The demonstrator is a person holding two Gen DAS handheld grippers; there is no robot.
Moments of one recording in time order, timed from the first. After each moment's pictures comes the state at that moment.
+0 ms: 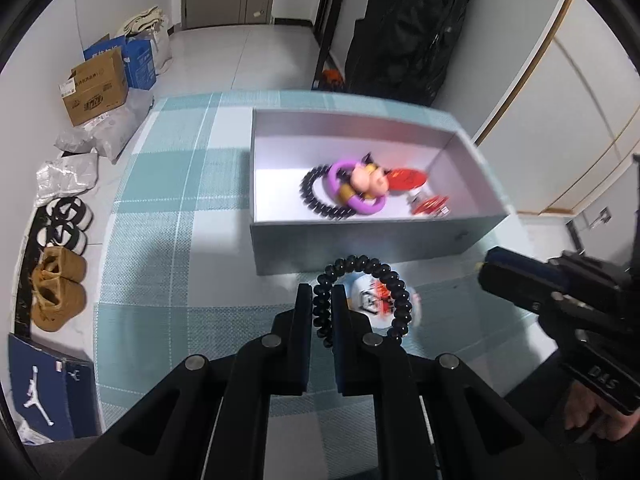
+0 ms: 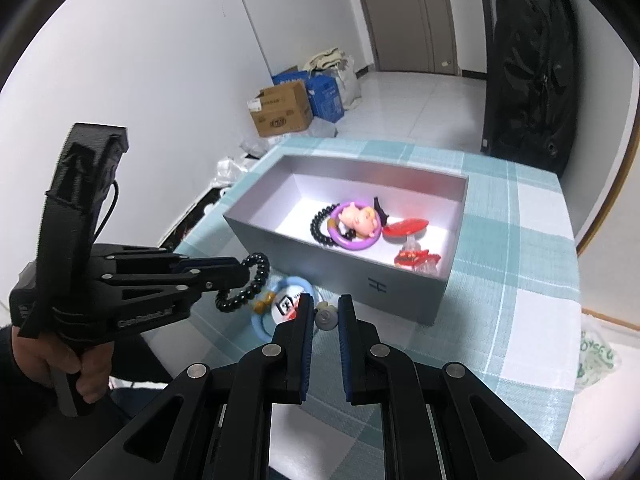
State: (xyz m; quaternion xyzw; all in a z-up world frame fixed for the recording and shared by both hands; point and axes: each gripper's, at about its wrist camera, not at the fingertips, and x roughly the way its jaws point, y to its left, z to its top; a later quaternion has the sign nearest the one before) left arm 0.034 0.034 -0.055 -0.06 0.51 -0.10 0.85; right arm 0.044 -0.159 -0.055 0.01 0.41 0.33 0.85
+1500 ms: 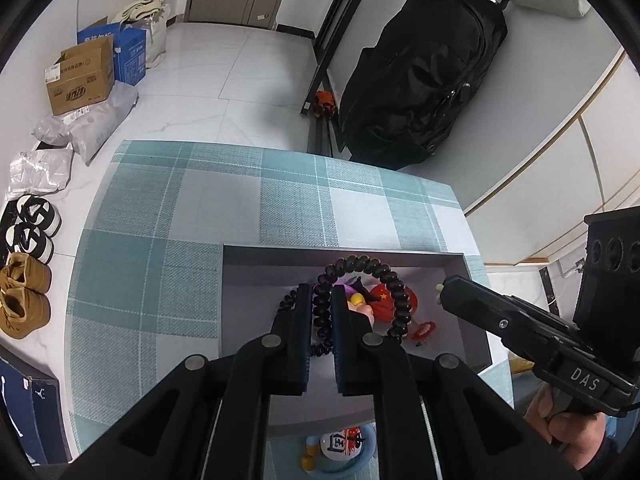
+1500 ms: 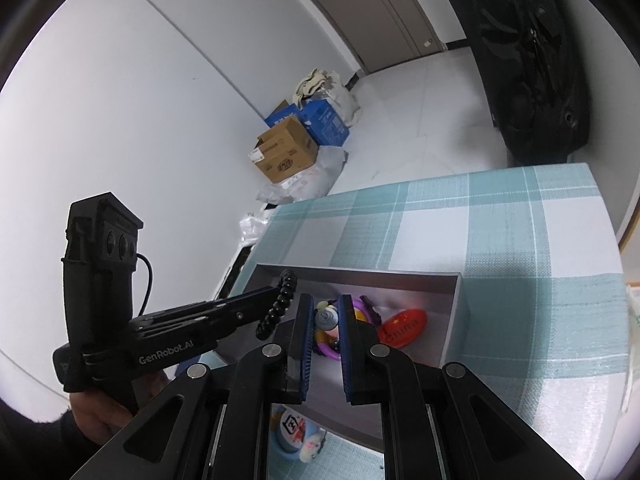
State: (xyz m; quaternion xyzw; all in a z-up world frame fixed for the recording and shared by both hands) left arm 0.120 0.037 -0.048 -0.13 0.50 -0.11 0.85; right arm 0.149 -0.176 -0.059 0.19 0.43 0.35 0.81
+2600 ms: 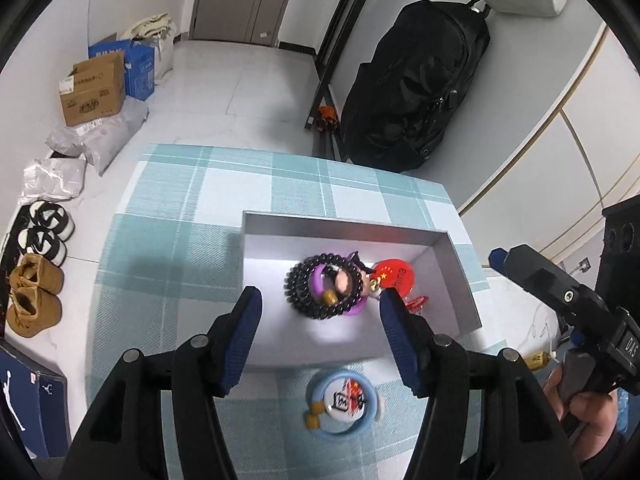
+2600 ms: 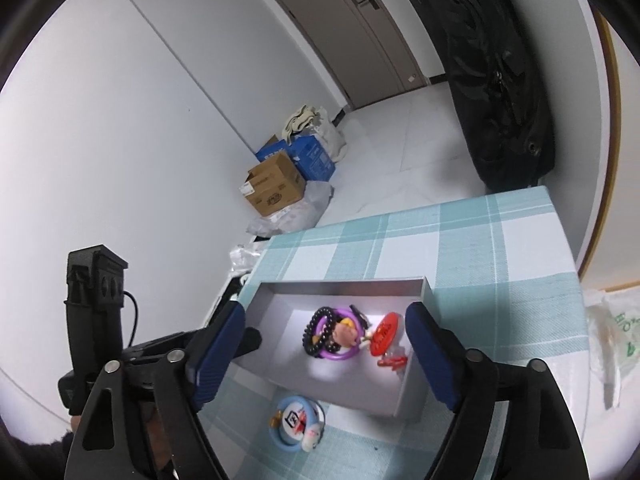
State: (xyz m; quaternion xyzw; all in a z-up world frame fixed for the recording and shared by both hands) left arm 0.080 0.037 -0.034 -0.12 0.47 -0.10 0.87; right arm 0.114 -0.203 -0.032 0.19 0.38 0.31 0.85
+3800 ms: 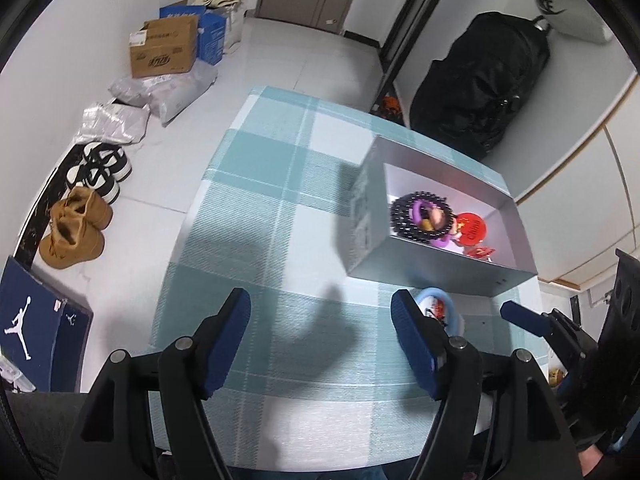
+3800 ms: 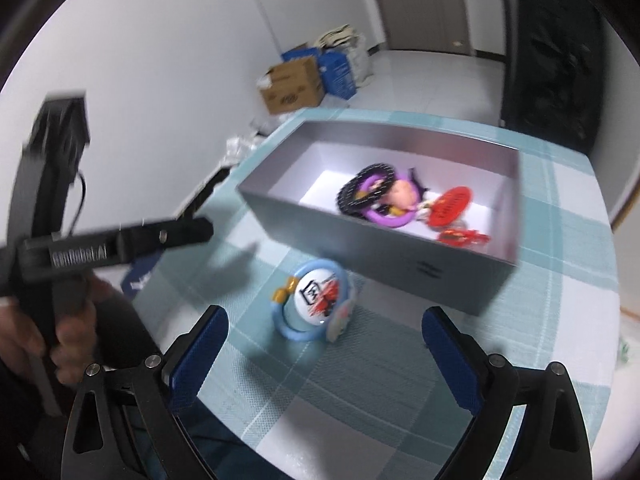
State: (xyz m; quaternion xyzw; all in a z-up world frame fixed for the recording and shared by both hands) left arm 0.033 0.090 -0.059 -0.15 0.50 0.00 0.85; right arm 0.046 -0.125 -0.083 -0.01 0.45 0.35 0.82
